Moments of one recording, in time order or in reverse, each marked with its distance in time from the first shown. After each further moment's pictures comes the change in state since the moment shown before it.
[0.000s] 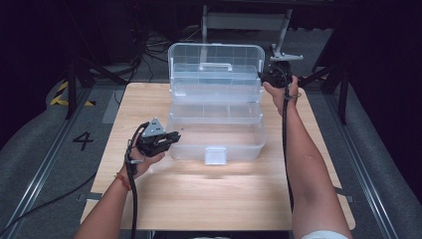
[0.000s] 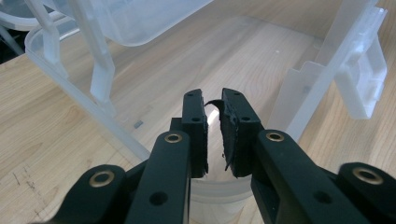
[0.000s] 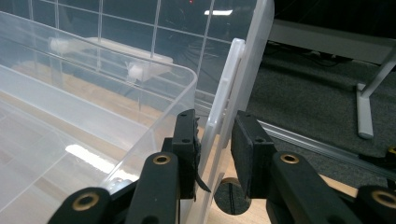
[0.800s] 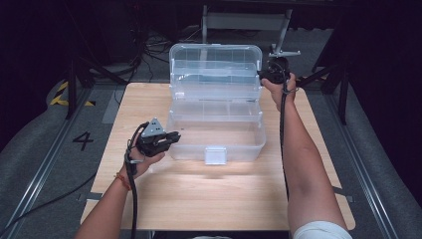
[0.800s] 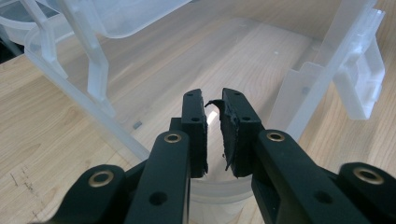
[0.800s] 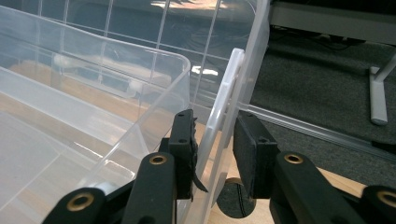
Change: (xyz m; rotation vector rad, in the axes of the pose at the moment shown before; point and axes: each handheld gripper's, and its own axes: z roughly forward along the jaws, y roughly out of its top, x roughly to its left) left arm 0.001 -0.001 0.000 -0.005 -0.003 -0.003; right arm -0.010 0.006 0.019 0.055 0.021 0.041
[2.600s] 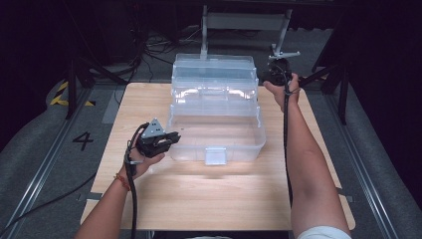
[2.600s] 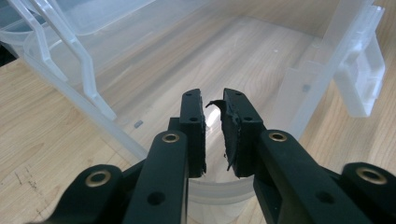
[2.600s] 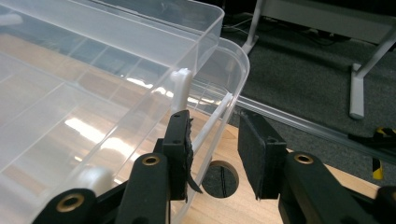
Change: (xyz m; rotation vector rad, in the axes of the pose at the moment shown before) left arm -0.003 0.001 -0.001 0.010 0.020 0.020; right arm 0.001 -0.004 -0.011 0.047 -0.045 -0.062
